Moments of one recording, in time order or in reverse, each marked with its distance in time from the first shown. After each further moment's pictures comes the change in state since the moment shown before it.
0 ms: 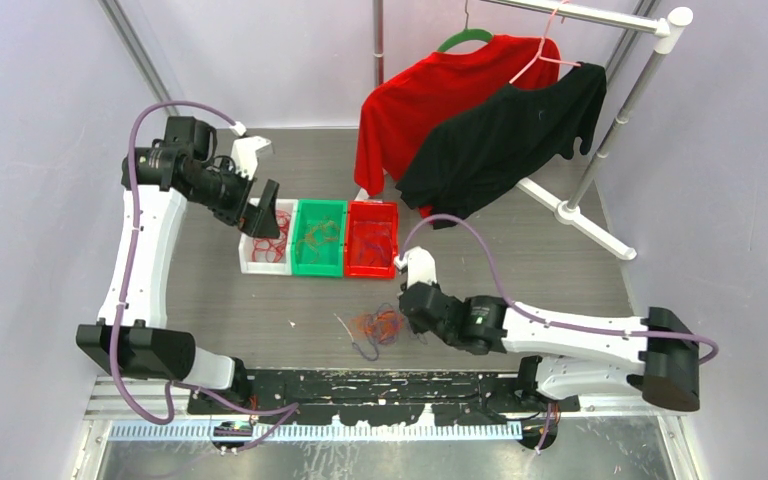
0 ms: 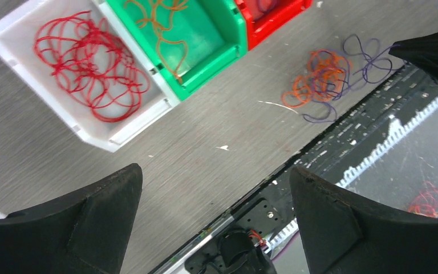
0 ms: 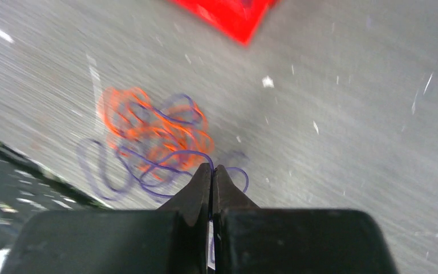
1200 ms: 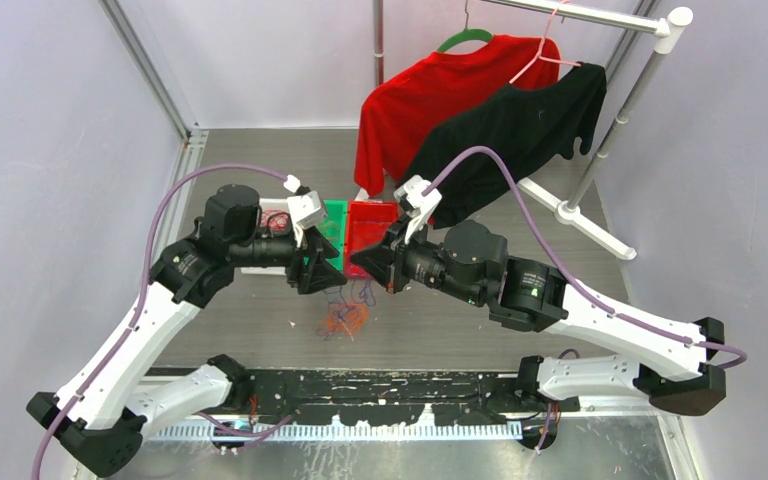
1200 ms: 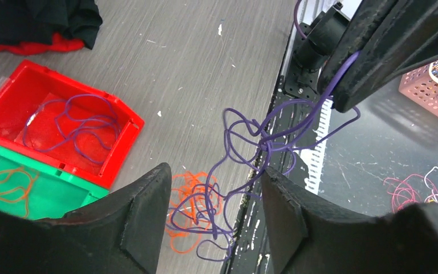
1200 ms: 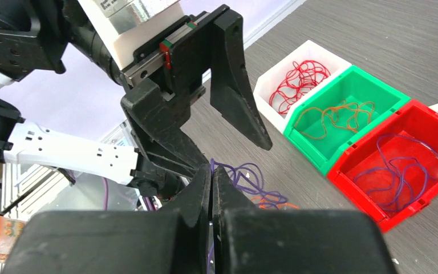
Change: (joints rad) left arm -0.533 -0.484 -0.570 0.723 0.223 -0.298; right arm -0.004 -0.066 0.564 0.105 -0.316 -0.148
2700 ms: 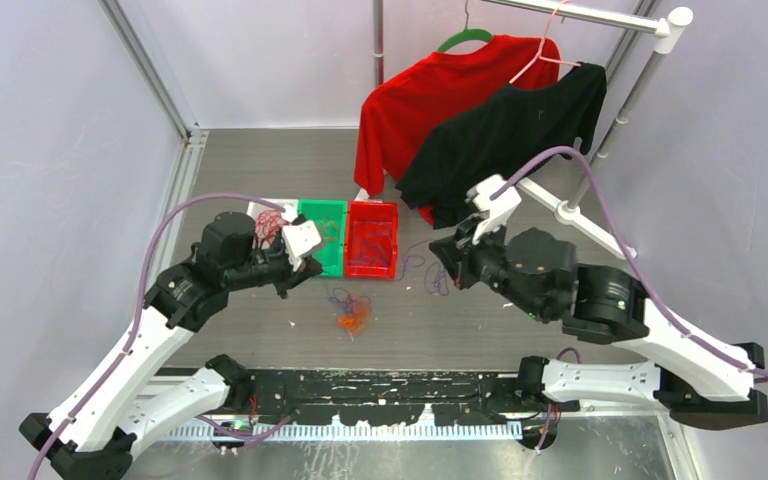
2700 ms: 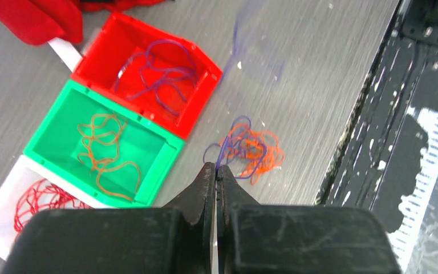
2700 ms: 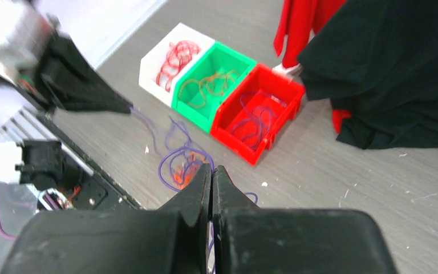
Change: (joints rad) left arm -0.029 -0.125 -0.140 0.002 -0.292 0.221; right arm 0.000 -0.179 0.082 -0.441 0.309 -0.081
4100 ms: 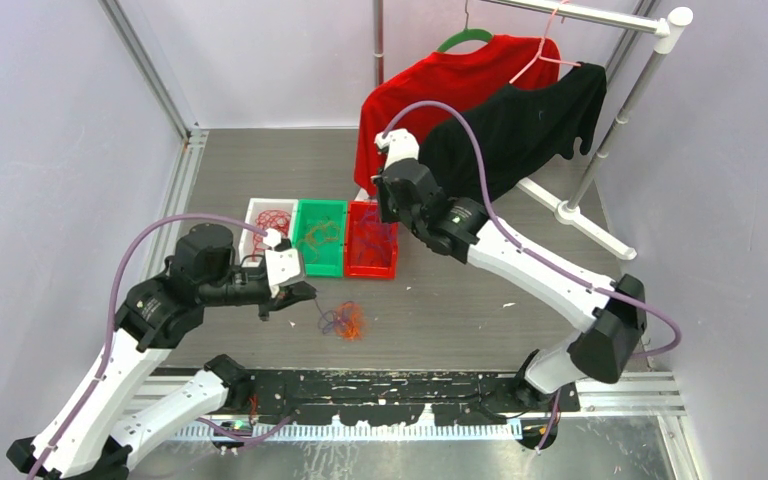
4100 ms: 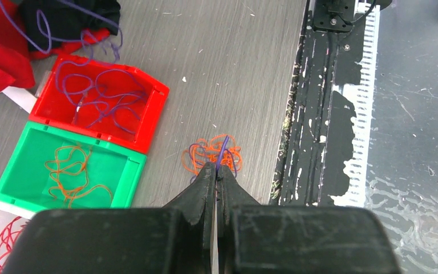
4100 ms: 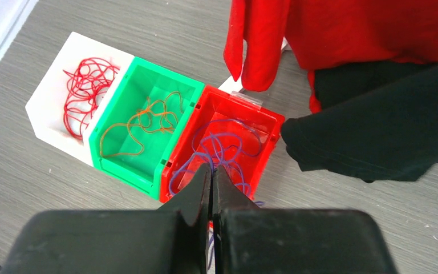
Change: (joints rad) left arm 0.000 -0.095 0.048 -0.191 0.206 0.104; right arm -0.344 0.573 0.087 0.332 -0.091 -0.030
